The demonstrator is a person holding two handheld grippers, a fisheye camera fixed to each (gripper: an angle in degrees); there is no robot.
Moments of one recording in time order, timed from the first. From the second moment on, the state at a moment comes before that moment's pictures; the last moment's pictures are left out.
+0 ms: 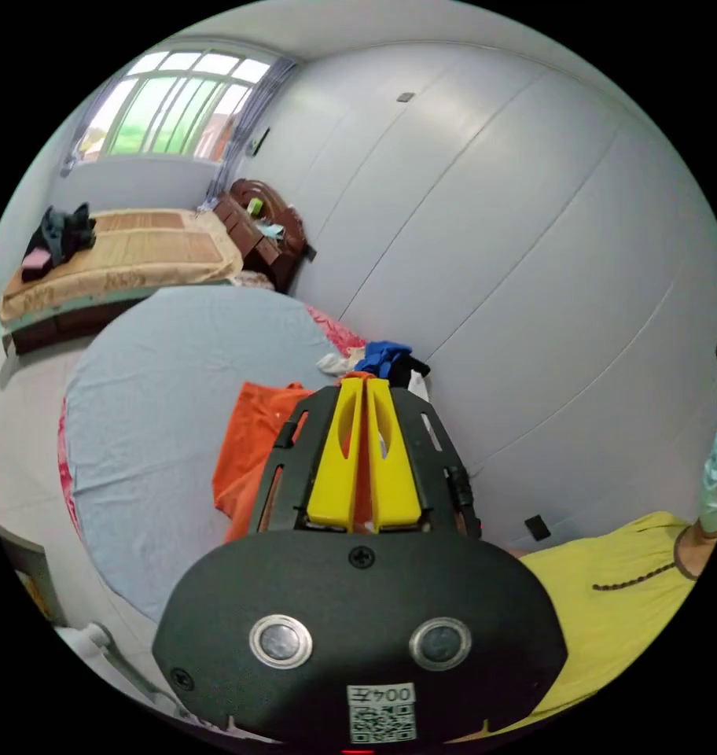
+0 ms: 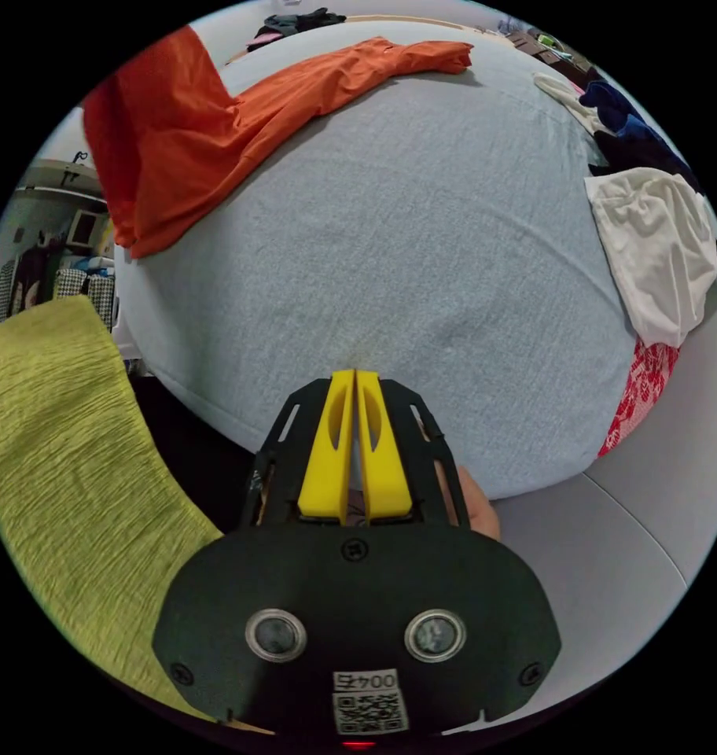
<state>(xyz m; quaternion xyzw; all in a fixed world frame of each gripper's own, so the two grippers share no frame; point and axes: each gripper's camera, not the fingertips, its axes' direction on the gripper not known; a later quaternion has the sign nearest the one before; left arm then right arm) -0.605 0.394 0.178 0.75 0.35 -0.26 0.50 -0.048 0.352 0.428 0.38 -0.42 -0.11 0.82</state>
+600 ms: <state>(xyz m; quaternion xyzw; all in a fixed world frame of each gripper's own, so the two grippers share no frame) -0.525 0.431 0.358 0.60 0.39 -0.36 0.60 -0.109 0.319 0.379 0.33 -0.37 -0.06 0.87</state>
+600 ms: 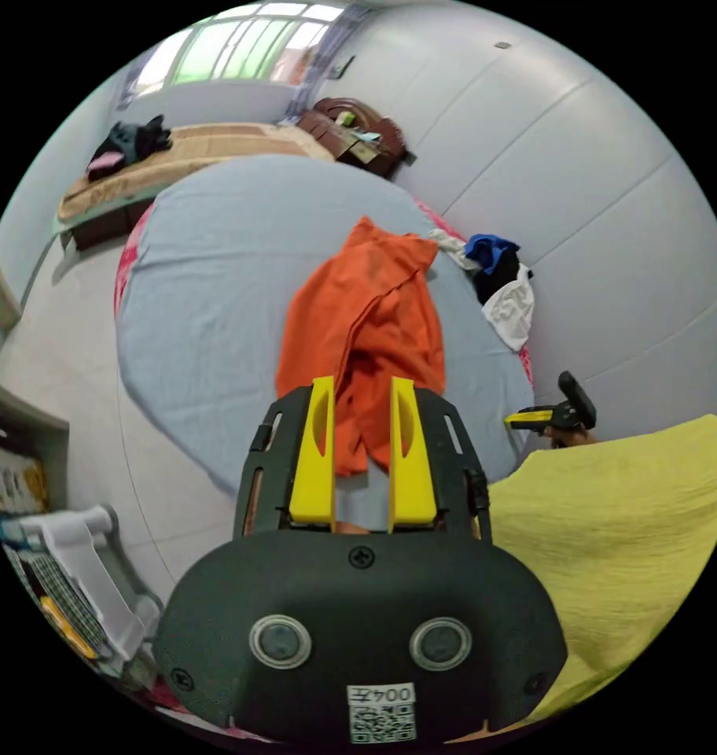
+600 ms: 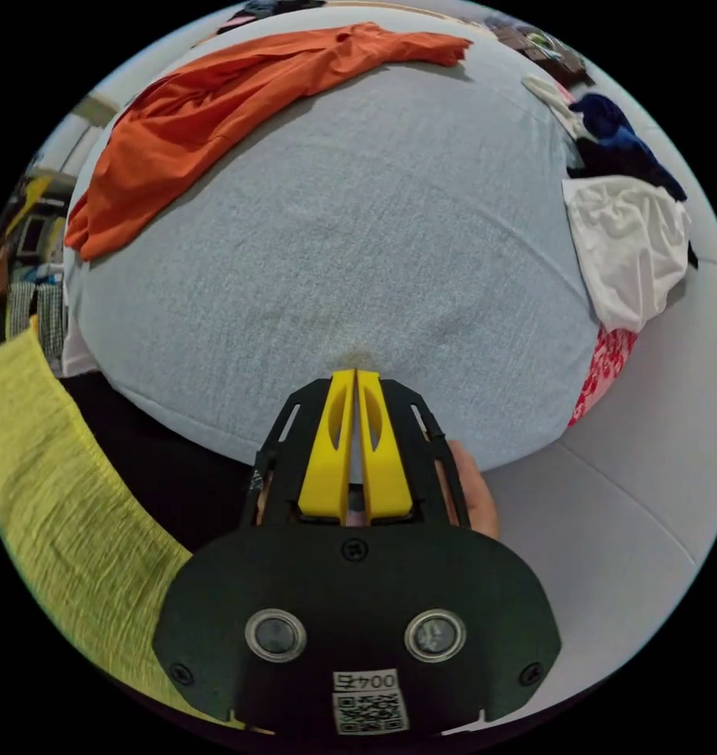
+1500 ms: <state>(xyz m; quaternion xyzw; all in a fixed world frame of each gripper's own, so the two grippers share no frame) -0.583 0.524 0.370 0.55 0.50 -0.37 0.56 -0.132 0.241 0.296 0.36 -0.48 -0.13 0.79</state>
